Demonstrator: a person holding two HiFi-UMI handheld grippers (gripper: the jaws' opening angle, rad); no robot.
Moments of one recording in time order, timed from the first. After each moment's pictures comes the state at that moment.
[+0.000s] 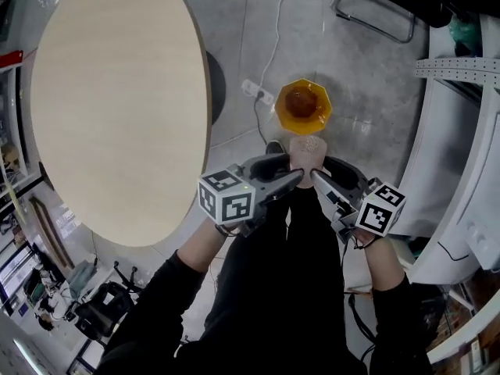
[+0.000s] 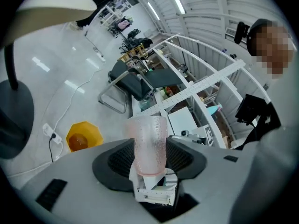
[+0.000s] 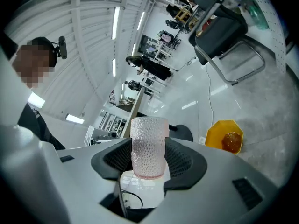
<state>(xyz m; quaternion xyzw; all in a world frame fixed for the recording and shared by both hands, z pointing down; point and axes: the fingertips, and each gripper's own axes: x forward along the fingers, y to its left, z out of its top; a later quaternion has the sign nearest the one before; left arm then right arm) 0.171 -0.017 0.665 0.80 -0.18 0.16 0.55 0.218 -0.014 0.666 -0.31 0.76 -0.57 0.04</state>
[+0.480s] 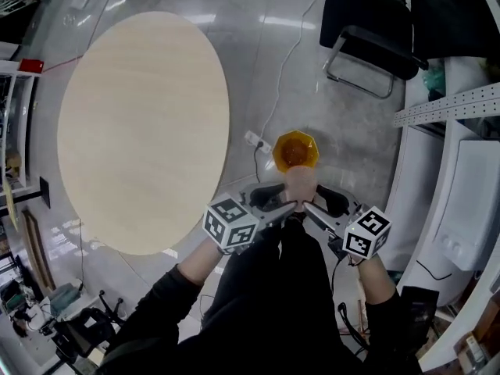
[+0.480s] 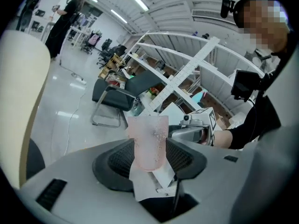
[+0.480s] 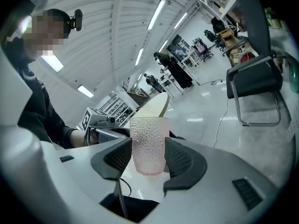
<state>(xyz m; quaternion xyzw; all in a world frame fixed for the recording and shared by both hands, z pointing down) 0.180 -0.008 0.540 0.88 -0.16 0.19 0.40 0.220 -0.009 0.536 -0.29 0.86 -0.41 -0.05</state>
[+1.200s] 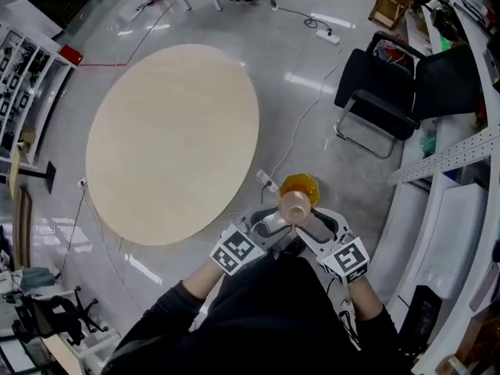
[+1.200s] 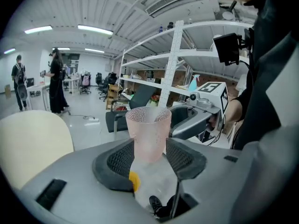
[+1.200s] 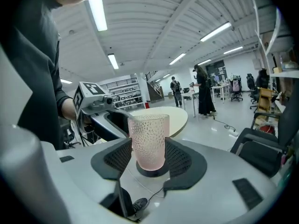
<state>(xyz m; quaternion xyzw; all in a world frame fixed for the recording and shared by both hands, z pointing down) 0.163 0.044 0.438 0.92 -0.26 0.23 0.17 0.195 0.040 0.424 -0.26 0.95 -0.14 -0.15</state>
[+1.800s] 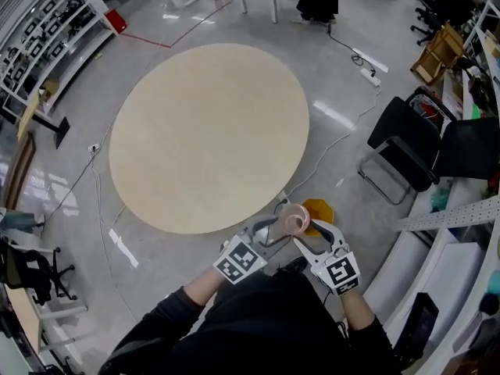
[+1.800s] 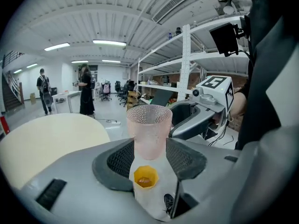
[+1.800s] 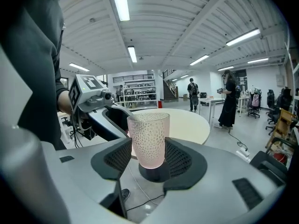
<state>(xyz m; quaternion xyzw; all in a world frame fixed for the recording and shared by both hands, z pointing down) 0.053 0.065 0.429 0.89 -0.38 0.23 0.14 0.082 0.057 0.414 -0.18 0.97 -0.06 -0.18</state>
